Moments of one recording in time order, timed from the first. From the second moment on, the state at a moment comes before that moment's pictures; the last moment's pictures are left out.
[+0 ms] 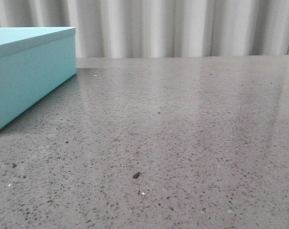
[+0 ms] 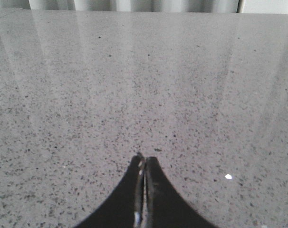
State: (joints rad) left arm -0.16 0.00 0.00 -0.06 0.34 -0.22; right arm 0.11 -0.02 0.01 -0.21 0.29 0.19
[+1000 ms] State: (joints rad) left arm -0.16 0.00 0.00 -0.06 0.34 -0.22; right arm 0.11 -0.02 0.01 -0.21 0.33 0.19
